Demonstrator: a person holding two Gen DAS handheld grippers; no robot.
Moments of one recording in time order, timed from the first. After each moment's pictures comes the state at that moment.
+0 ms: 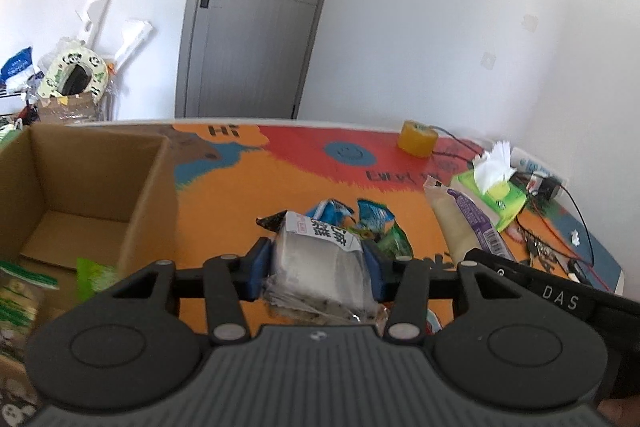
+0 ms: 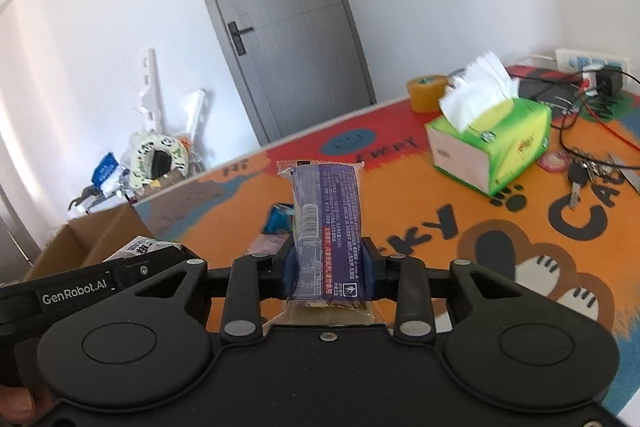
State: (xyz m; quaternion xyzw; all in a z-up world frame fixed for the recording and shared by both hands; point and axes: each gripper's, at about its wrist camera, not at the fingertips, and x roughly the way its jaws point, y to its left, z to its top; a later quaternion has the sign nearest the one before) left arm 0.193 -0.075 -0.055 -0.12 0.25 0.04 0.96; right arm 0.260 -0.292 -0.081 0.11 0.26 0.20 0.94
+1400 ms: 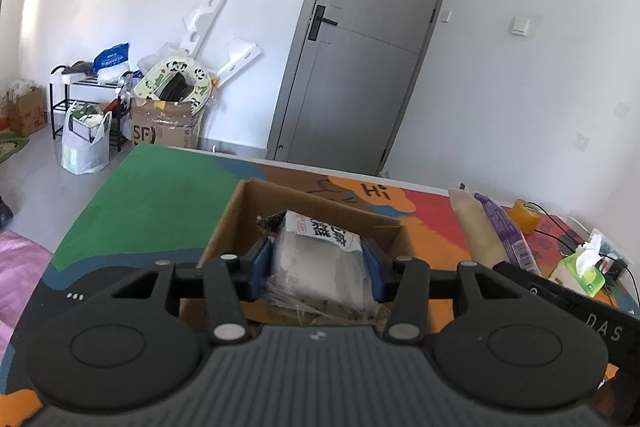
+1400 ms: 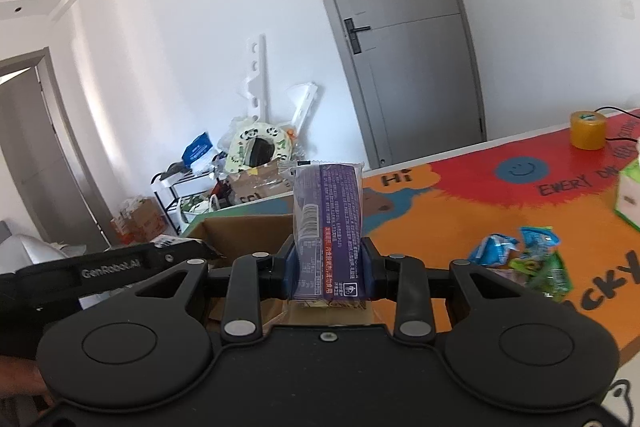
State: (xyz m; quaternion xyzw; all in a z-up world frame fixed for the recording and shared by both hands) left arm 0.147 0.074 -0.031 -0.17 0.21 0.16 0.95; right arm 0.242 -0.146 -0.046 0.07 0.23 0.34 0.91
